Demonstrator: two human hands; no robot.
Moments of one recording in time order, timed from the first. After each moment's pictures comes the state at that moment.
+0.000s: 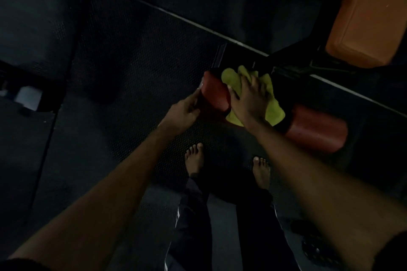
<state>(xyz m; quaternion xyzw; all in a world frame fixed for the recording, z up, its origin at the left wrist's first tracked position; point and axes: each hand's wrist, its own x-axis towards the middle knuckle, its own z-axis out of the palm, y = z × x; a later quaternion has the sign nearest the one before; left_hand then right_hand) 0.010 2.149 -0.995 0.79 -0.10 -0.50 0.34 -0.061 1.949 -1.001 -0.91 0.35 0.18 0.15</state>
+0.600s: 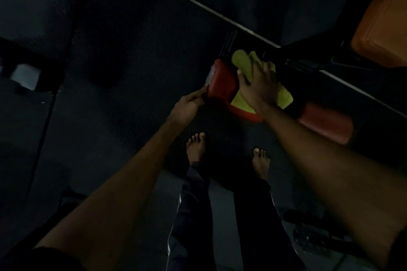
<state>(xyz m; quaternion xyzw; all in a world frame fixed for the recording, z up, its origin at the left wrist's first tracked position) -0.003 2.161 -1.009 0.69 0.06 -0.56 0.46 -0.041 1.940 -1.010 -0.90 0.33 0.22 0.17</state>
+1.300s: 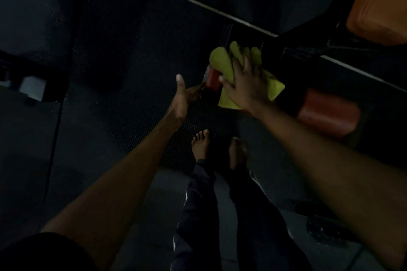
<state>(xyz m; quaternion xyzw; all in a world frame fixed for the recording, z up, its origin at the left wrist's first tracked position) 0.001 2.156 -0.999 0.65 0.14 -0.53 0.52 -0.049 1.966 -1.002 -0.93 0.22 0.24 0.16</state>
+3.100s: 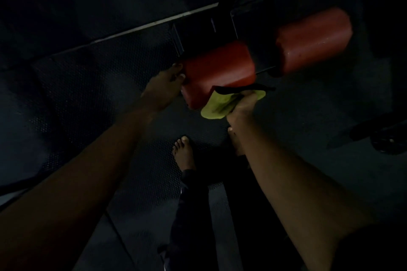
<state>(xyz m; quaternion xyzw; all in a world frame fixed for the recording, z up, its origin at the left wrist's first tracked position) 0.097 2.088 -0.997 0.77 -0.32 -0.53 0.16 -0.104 2.033 -1.051 -0.06 0.70 -0.32 0.63</state>
